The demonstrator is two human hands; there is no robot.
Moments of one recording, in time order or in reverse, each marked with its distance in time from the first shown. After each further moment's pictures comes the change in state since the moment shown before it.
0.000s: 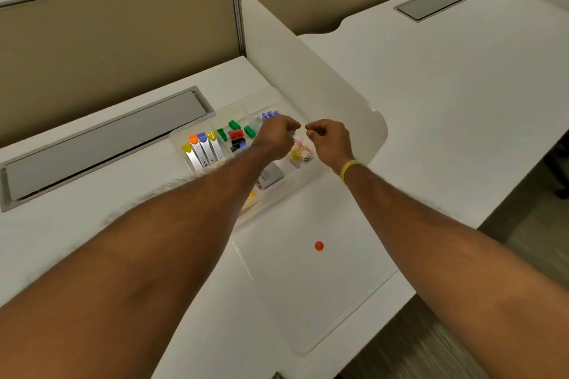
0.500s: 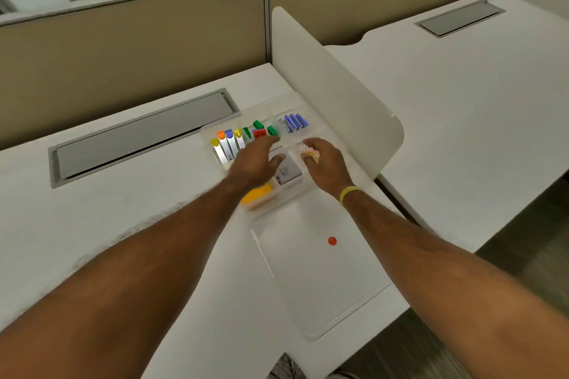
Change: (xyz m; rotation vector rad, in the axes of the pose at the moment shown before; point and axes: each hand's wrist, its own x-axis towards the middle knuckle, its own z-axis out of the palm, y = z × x) left_hand -0.086 -0.055 -0.031 0.197 0.119 -0.018; right_hand -0.061 -0.005 0.025 -0.107 -0.182 -0.223
